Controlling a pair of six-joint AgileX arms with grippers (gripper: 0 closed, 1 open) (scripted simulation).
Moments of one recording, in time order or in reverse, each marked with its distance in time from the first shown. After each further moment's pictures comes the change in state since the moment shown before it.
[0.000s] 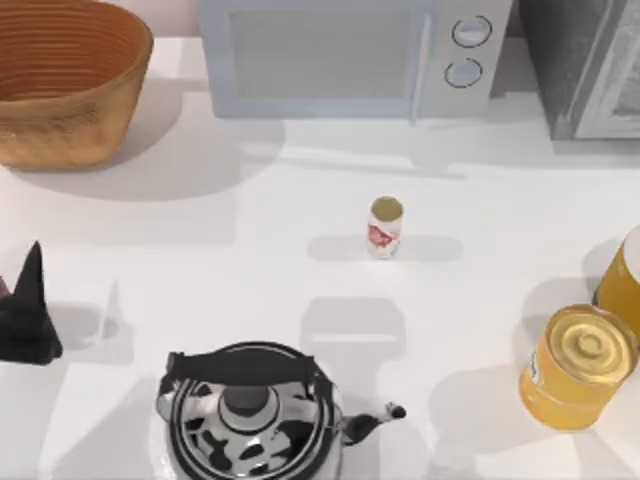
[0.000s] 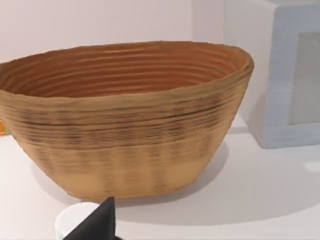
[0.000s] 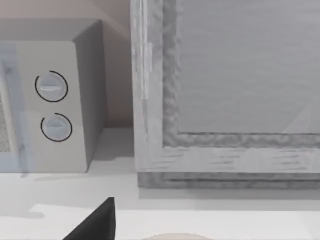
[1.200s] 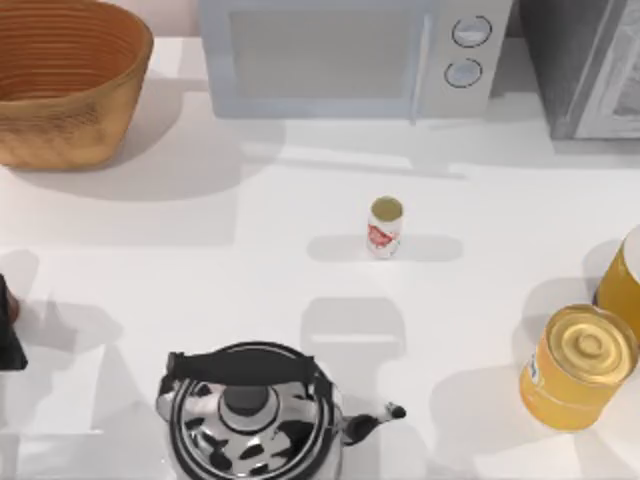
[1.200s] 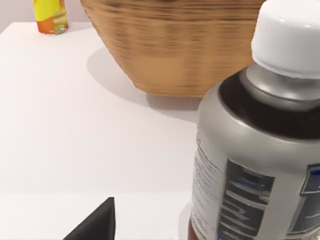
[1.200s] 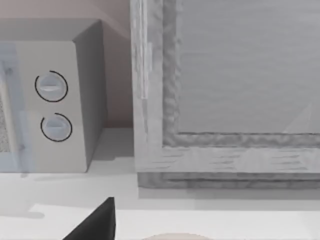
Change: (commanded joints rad) left arm 0.314 1.198 -0.043 1.082 0.227 0.033; right arm 0.000 0.000 0.000 0.000 0.000 0.000
